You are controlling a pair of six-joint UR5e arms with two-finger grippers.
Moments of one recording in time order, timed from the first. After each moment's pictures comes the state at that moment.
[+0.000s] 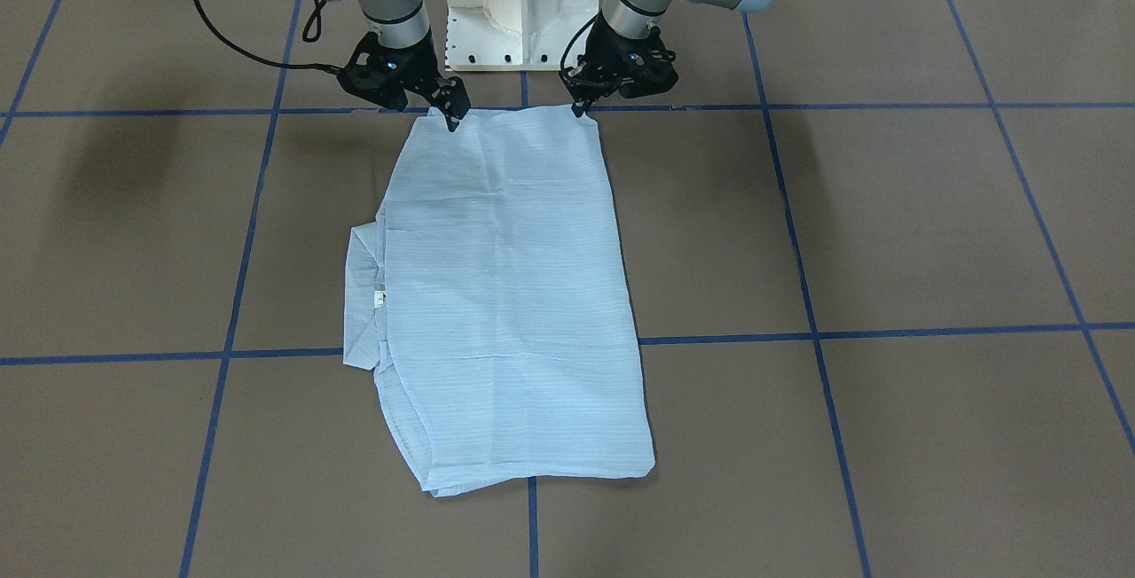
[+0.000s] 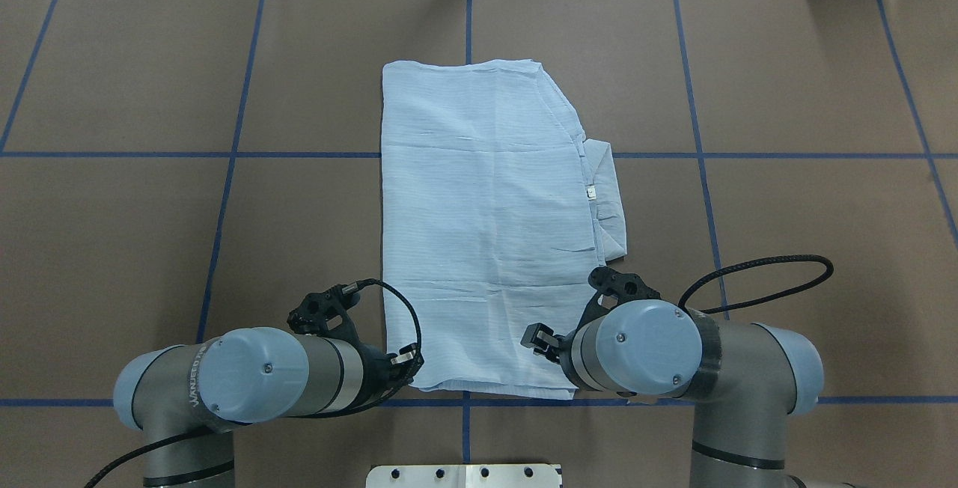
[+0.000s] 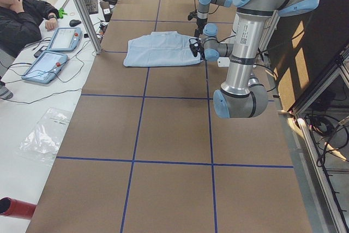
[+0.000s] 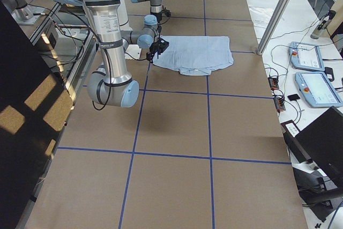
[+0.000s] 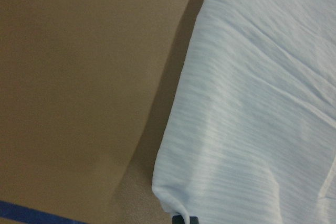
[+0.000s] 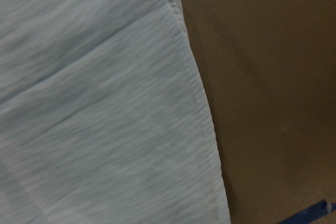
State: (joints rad) left arm -0.21 -1.94 -1.89 -2.00 -1.68 -1.91; right arm 0.21 -1.23 1.95 -1.50 1.70 1.94
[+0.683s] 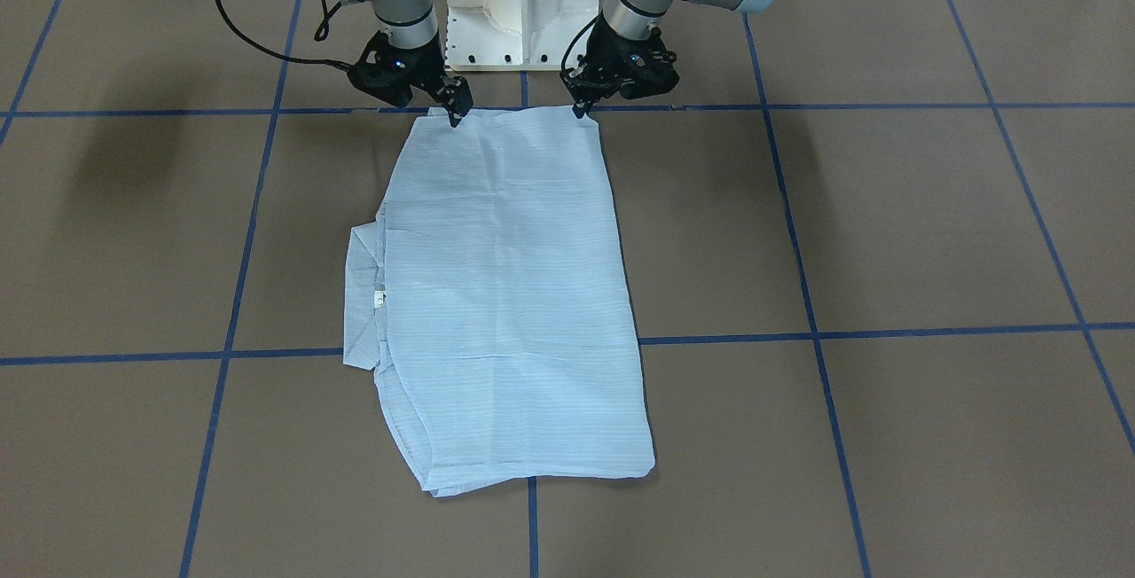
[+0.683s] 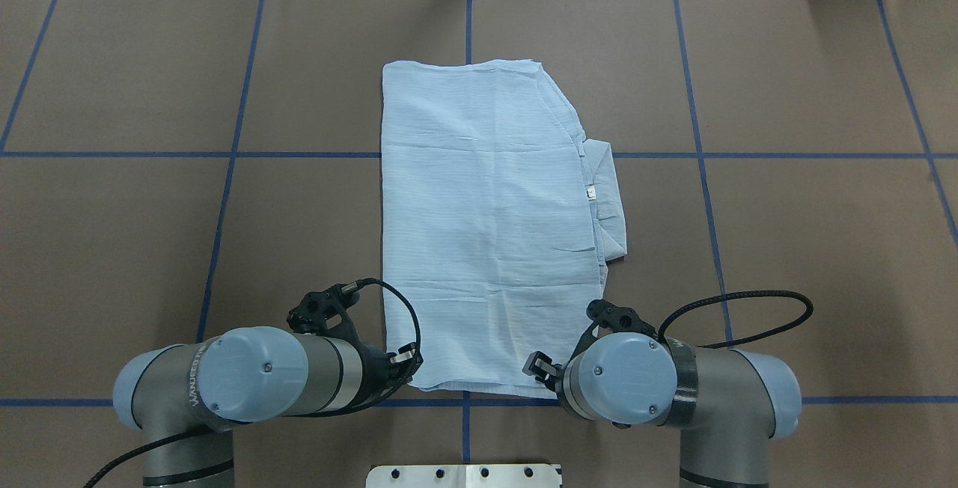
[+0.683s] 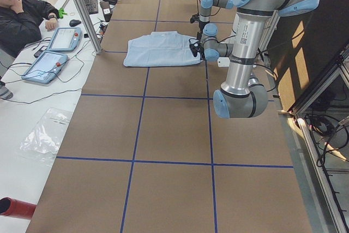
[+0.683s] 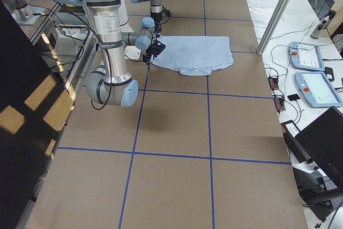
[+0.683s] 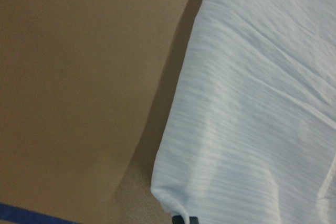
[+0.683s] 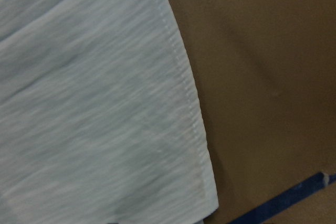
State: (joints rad) left arm -0.21 -1.94 -1.88 -2.00 -1.68 -1.90; right arm 0.18 -1.23 1.93 -1.50 1.70 1.98
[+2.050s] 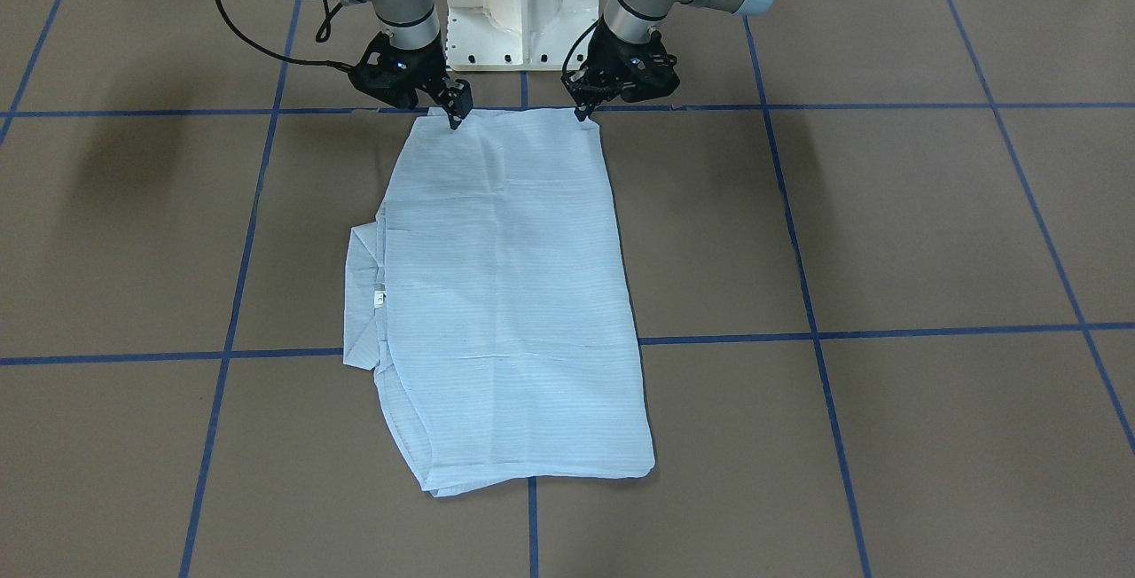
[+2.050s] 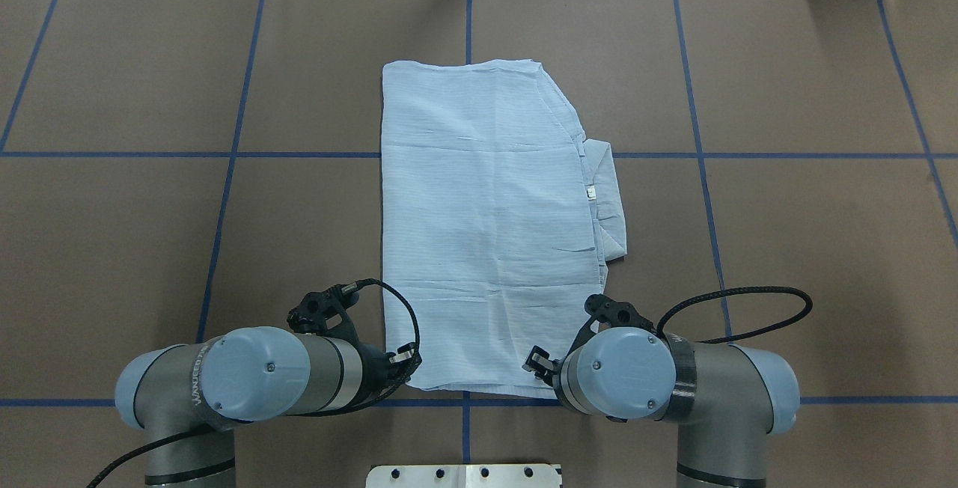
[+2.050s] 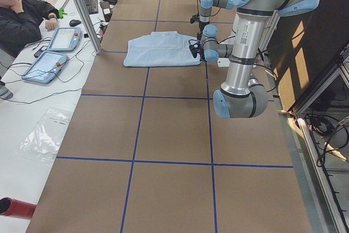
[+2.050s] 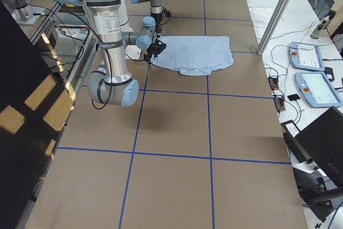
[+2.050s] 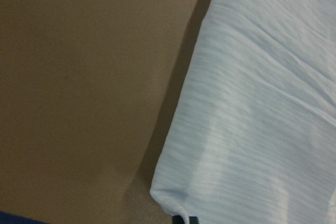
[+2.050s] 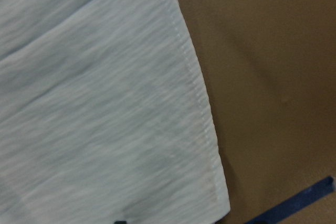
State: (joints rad) left arm -0.21 -1.94 -1.87 -2.00 -1.68 -1.90; right arm 0.19 -1.22 1.92 -1.50 1.70 1.98
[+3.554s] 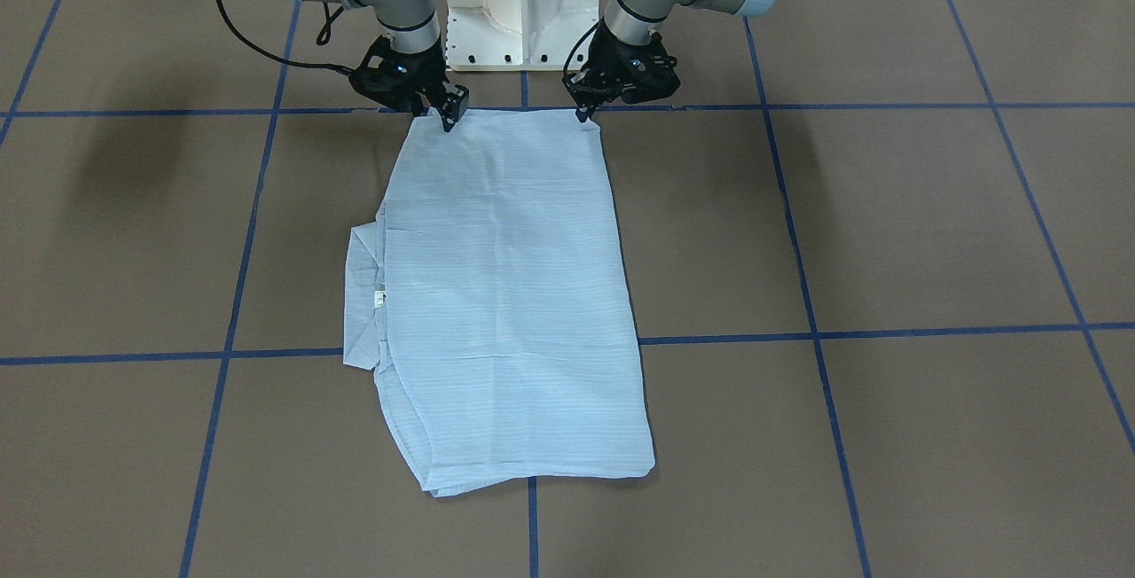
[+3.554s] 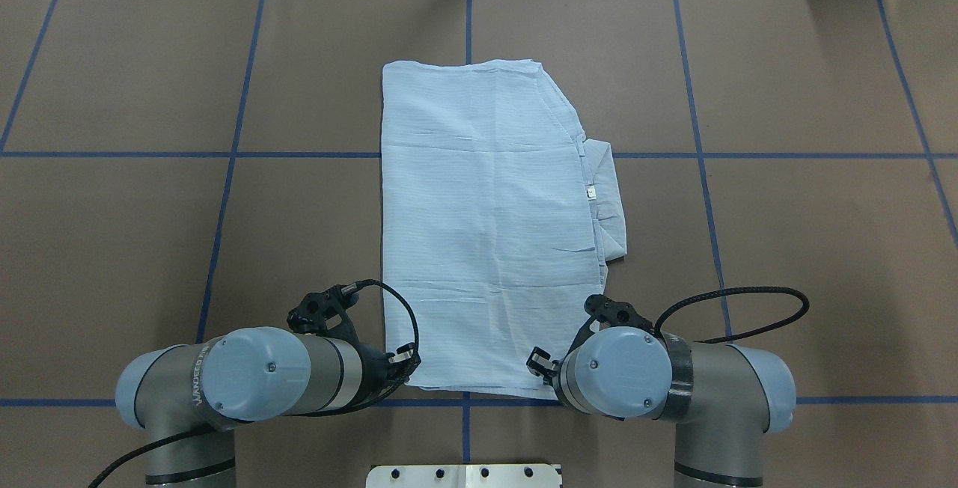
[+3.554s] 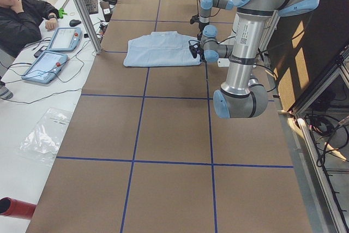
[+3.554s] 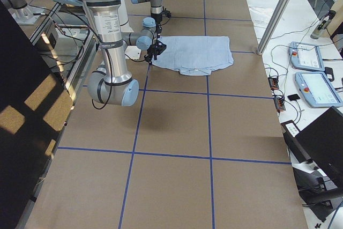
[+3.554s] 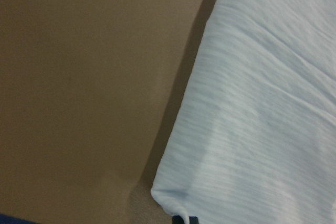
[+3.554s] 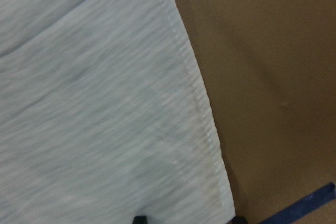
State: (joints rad) left arm -0.21 -1.94 -1.87 -2.00 -1.68 -1.90; right arm 0.19 -1.21 1.91 -1.50 1.70 1.97
